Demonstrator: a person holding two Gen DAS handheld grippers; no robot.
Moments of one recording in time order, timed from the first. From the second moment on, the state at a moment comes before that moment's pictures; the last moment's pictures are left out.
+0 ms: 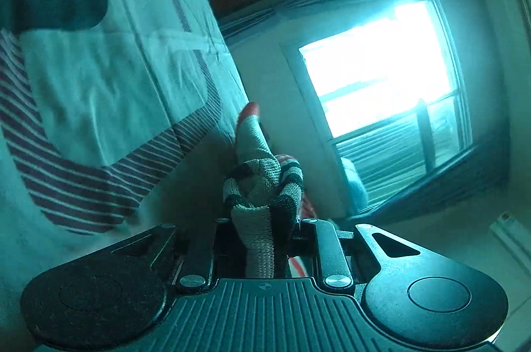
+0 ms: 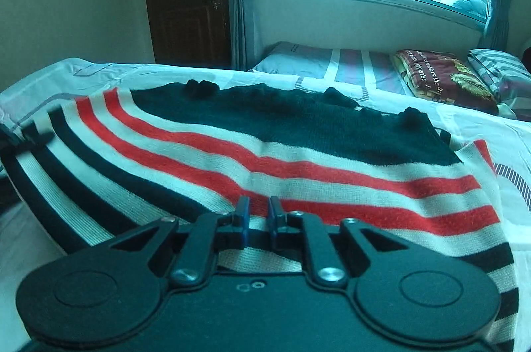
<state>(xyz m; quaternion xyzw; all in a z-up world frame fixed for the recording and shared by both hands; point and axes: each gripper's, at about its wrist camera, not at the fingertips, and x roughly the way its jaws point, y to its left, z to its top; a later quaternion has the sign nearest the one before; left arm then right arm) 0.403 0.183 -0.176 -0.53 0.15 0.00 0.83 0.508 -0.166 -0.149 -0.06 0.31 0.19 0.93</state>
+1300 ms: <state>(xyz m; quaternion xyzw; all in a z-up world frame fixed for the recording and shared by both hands) 0.494 0.010 -0.035 -0.13 0.33 -0.14 0.93 0.463 -0.405 -0.139 0.44 0.34 0.20 0.80</state>
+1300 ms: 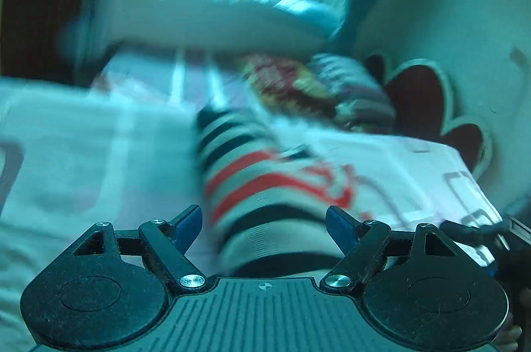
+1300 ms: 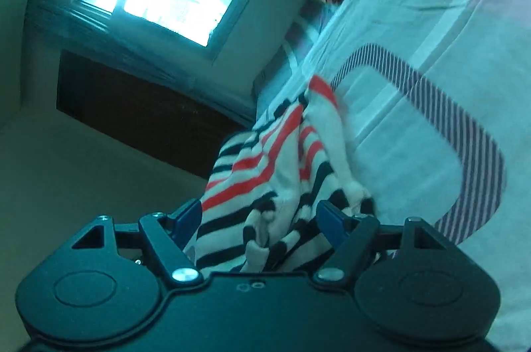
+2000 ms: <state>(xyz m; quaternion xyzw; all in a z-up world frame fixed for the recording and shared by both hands) 0.542 -0.007 -0.091 -0.17 0.36 -0.13 0.91 0.502 -0.322 -0.097 0.13 0.30 0.18 0.93</state>
